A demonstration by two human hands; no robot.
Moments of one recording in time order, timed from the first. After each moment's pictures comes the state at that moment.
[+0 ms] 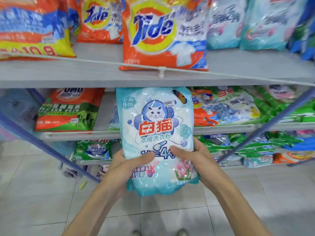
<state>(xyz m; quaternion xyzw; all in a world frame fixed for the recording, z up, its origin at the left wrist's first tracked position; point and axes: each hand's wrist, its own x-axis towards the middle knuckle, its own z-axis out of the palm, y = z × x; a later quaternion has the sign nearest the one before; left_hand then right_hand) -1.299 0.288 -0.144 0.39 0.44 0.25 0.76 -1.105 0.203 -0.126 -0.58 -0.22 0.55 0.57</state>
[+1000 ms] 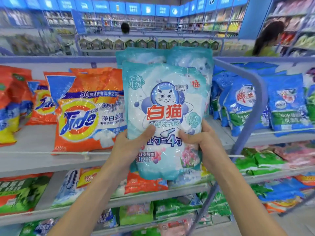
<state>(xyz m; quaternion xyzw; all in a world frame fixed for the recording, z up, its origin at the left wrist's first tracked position) -1.030 0.316 0.048 0.53 0.33 0.38 0.68 -0.850 0.224 0.049 -0.51 -0.33 0.39 0.69</state>
